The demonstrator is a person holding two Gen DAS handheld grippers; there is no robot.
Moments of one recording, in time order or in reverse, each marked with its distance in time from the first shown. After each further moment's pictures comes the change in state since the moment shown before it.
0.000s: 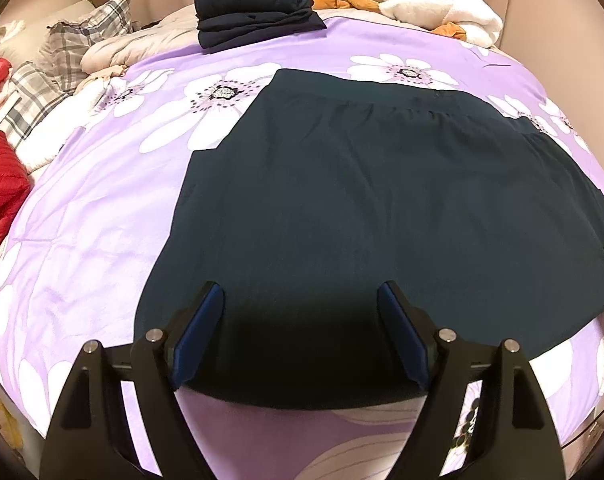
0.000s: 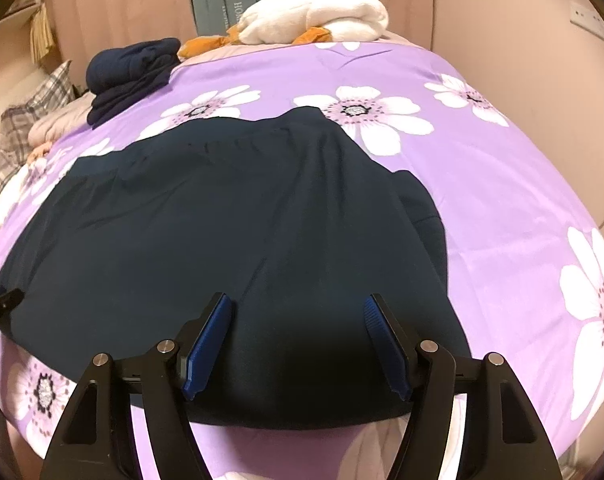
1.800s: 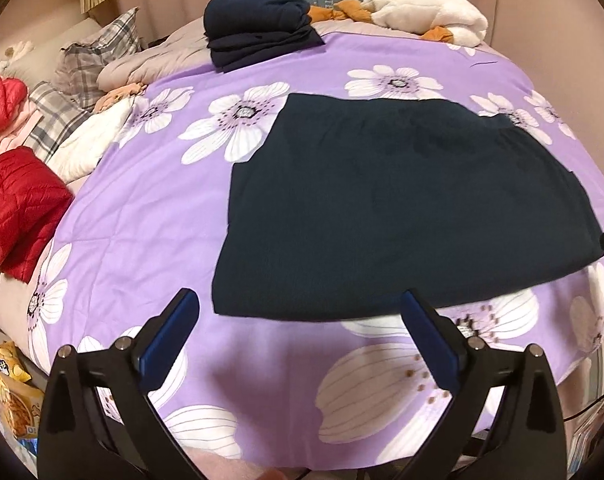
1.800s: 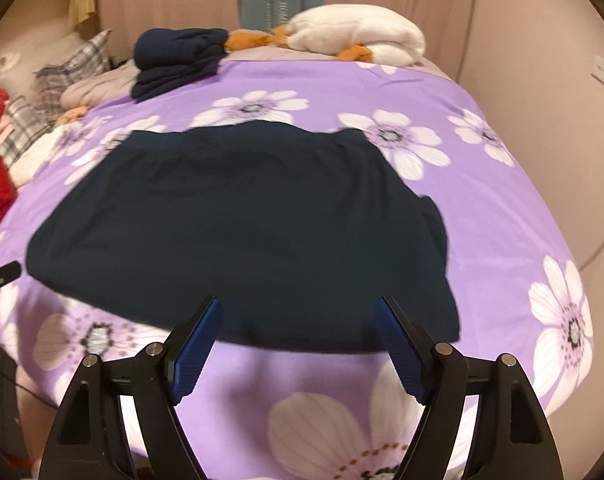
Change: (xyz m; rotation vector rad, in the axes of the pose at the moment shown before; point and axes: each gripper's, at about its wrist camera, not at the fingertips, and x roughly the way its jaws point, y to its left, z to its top) left arm -0.083 0.002 -0.009 0.051 0.000 0.031; right arm -0.064 0.053 0.001 -0.165 0.005 0.024
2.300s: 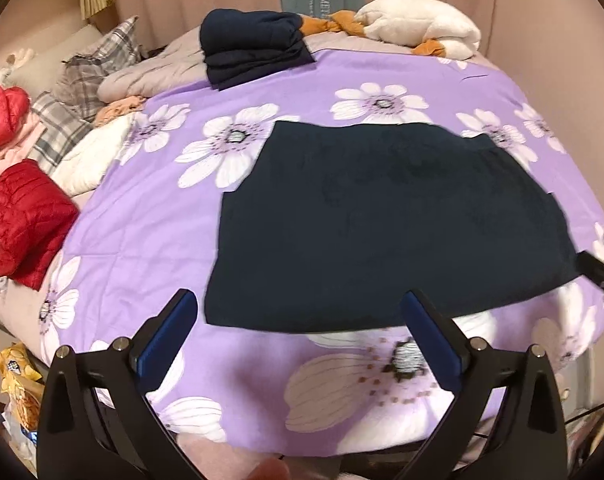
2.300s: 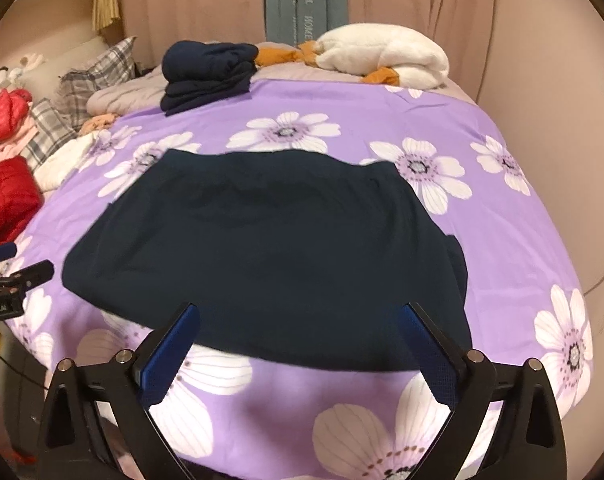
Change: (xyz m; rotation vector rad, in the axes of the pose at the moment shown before) left arm -0.041 -0.026 0.030 -0.013 -0.005 -0.023; right arm -0.022 0.020 0.025 -0.023 -0.027 0.053
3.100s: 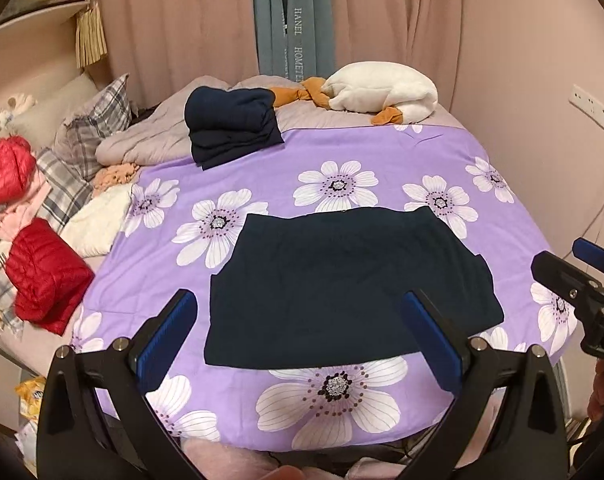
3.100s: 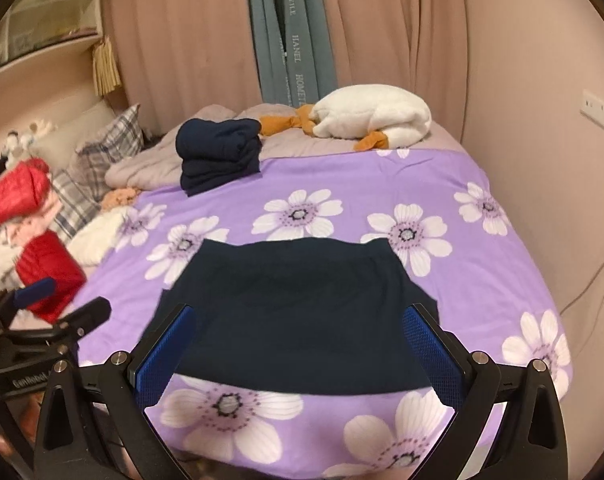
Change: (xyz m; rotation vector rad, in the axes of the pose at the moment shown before) left arm -0.136 -0.044 0.060 0.042 -0.168 -0.032; right arm -0.118 0.004 0.062 0.124 -0.131 0.057
